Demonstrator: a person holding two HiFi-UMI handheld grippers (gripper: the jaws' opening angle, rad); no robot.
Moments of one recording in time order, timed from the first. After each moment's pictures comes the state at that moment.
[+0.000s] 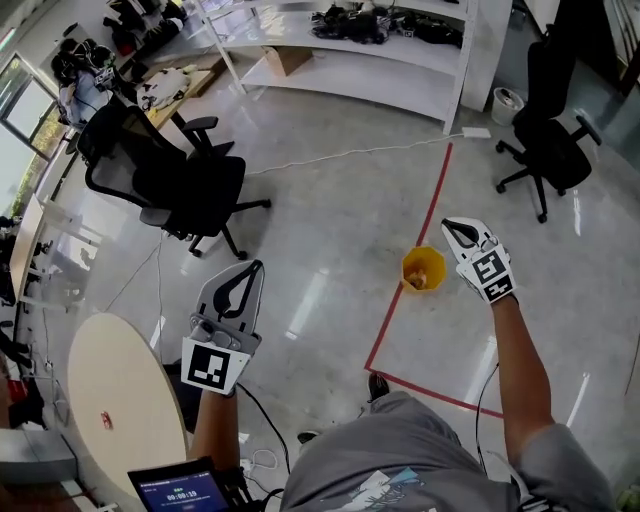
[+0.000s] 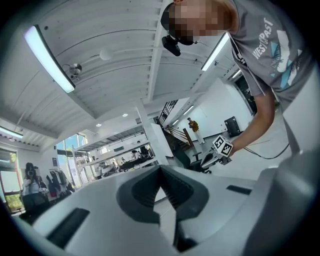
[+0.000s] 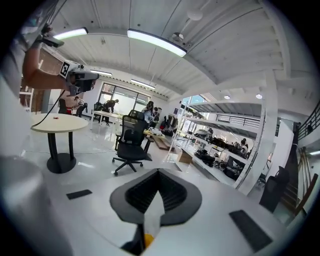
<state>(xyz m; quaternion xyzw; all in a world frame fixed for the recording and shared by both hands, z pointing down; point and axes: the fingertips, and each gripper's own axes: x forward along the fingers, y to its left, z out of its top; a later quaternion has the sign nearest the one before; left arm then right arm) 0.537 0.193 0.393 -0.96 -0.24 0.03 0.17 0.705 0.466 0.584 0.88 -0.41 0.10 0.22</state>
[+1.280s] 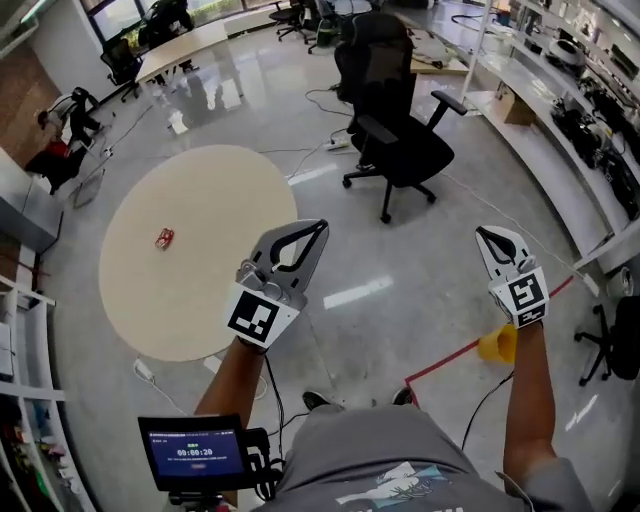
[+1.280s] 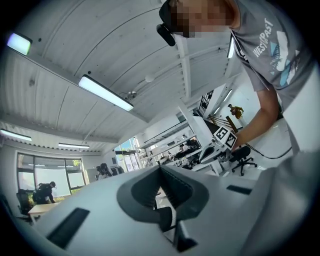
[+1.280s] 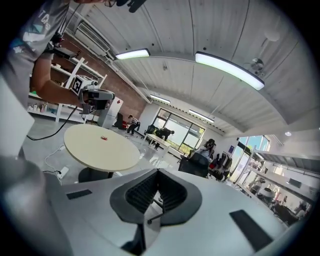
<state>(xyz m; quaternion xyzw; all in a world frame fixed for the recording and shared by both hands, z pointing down) 0.184 -0.137 0.332 -0.97 0.03 0.05 0.23 0.420 -0.009 0.423 0.69 -0.66 -0.07 0.27</state>
